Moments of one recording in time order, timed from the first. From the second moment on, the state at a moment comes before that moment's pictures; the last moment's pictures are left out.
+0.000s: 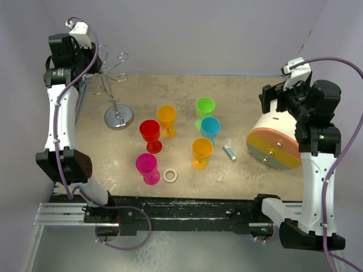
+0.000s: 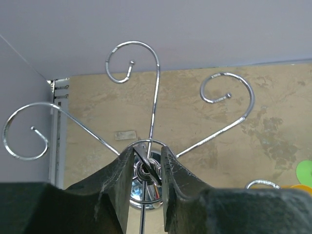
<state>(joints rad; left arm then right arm) 0.13 1.67 1.93 -0.63 0.25 0.04 -0.10 1.03 1.48 -0.69 -0.29 -0.29</state>
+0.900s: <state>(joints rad) 0.14 1.71 1.99 -0.64 0.21 0.04 -0.10 1.01 1.45 -0.69 -0.31 -0.29</state>
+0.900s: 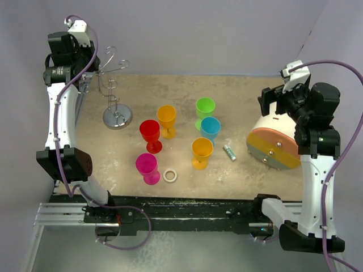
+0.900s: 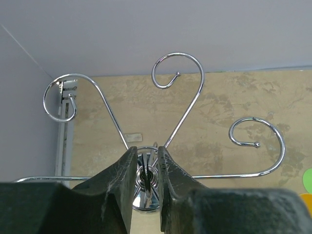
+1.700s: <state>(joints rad) 0.14 1.70 1.99 -0.65 0.41 0.06 -0.11 0.99 1.45 -0.69 -0.31 -0.29</state>
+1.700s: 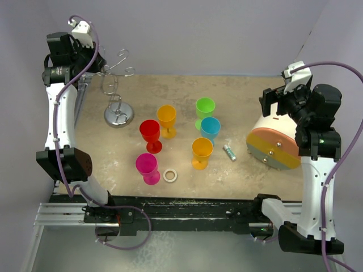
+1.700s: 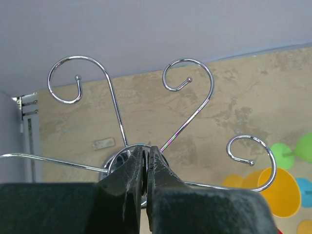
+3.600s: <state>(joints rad) 0.00 1.58 1.75 -0.43 0.47 -0.07 -0.08 1.14 1.42 -0.64 -0.46 -0.36</state>
